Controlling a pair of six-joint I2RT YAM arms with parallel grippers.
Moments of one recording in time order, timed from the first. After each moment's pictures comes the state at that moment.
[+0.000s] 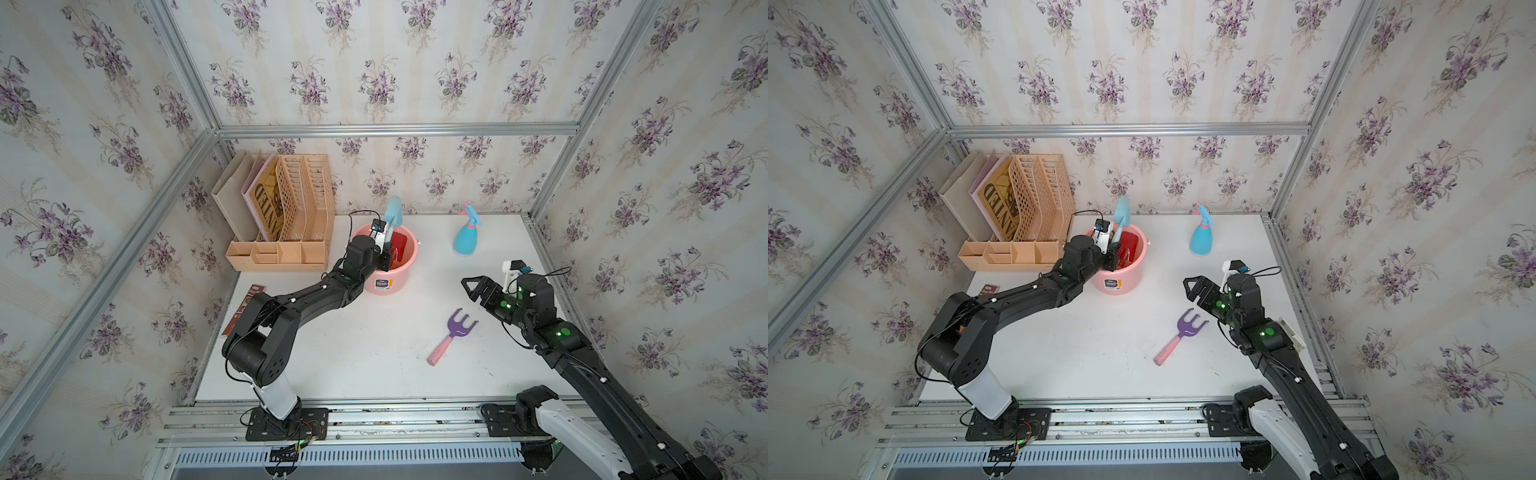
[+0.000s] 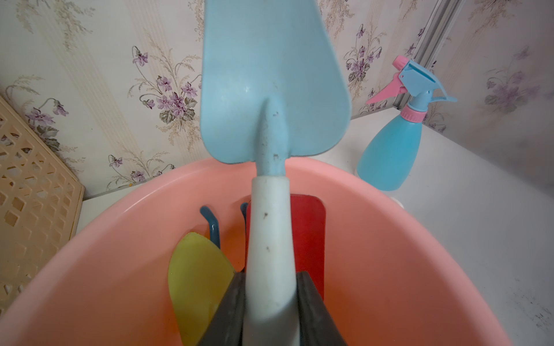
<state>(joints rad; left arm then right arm) -0.52 1.72 1.05 0.36 -0.08 -0.05 0.32 0.82 0.65 -0.36 -0.22 0.83</state>
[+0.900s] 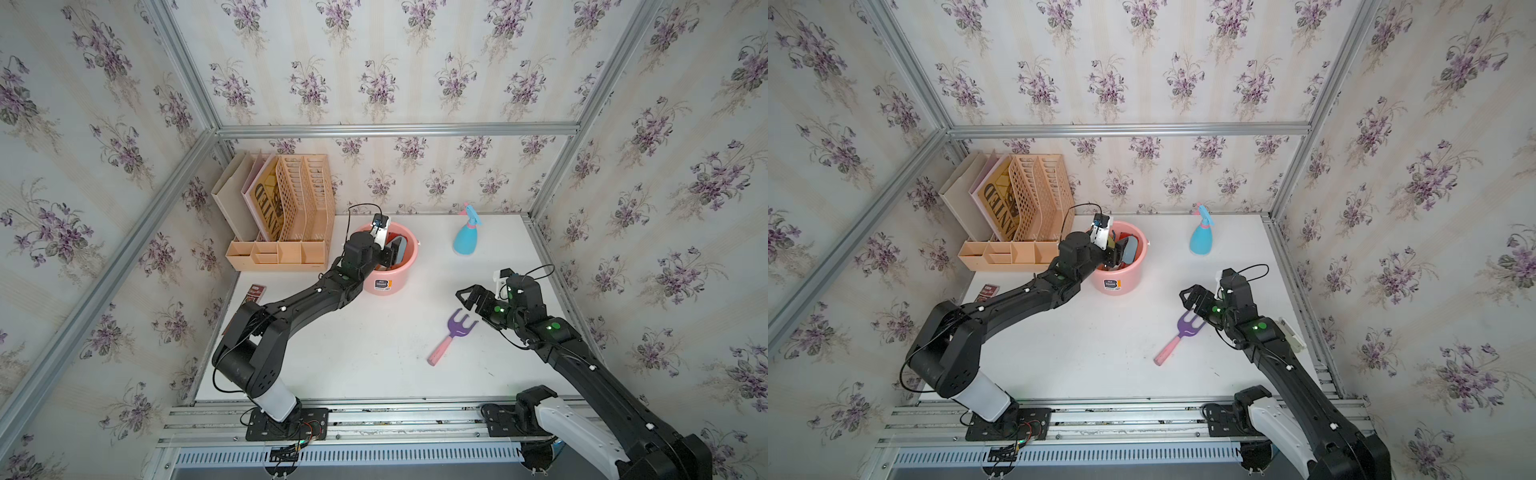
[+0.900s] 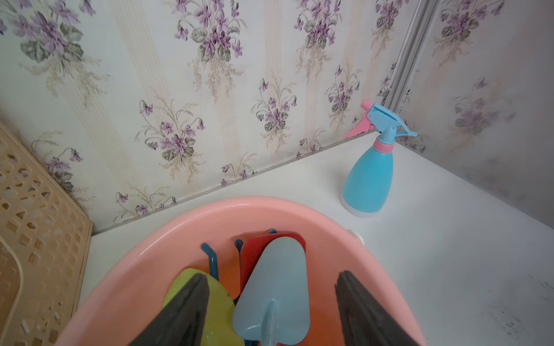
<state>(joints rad) -0.55 1.62 1.07 0.35 -0.07 0.00 0.34 0.90 0.62 -0.45 -0.28 0.82</state>
